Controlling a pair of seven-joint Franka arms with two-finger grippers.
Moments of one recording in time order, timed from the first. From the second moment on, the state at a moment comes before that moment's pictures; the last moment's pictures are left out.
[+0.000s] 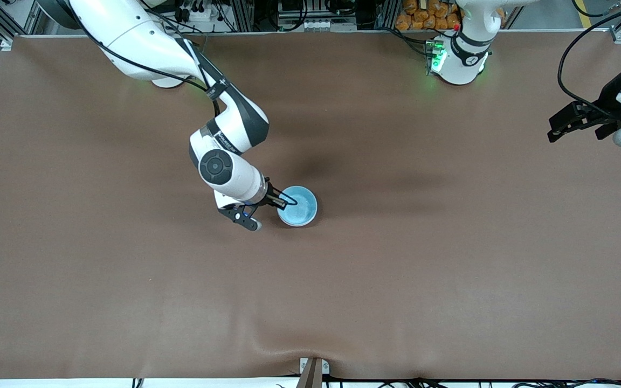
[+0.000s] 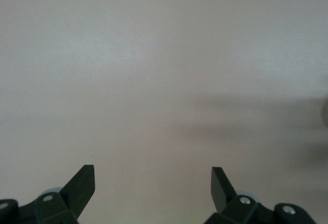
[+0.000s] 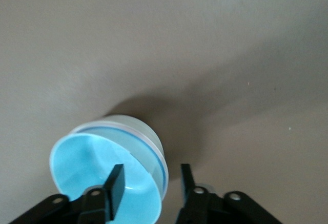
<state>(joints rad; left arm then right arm) 0.08 -0.09 -0.12 -1.70 -0.01 1.63 -0.10 0.30 0.62 0.31 -1.67 0.07 2.29 1.05</state>
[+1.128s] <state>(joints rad) 0.07 -0.02 -0.13 -1.62 -0.01 1.63 -0.10 -0.10 0.39 0.32 -1.18 -0.11 1.39 0.22</state>
